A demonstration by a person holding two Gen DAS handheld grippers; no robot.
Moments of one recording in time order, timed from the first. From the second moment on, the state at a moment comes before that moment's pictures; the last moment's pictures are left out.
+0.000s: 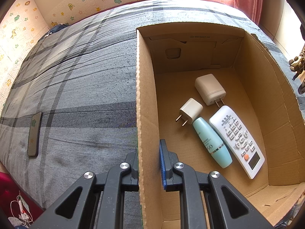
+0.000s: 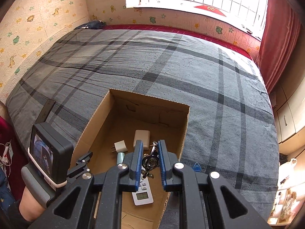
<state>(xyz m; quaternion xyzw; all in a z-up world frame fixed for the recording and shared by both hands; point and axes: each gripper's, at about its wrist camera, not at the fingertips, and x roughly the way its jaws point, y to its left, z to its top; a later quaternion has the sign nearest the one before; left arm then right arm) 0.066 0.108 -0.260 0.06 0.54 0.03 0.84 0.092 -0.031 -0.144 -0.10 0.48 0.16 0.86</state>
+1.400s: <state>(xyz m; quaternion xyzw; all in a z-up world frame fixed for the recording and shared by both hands) 0.066 0.109 -0.260 0.05 0.54 0.02 0.84 0.140 0.019 -0.281 -0.12 0.59 0.16 0.78</state>
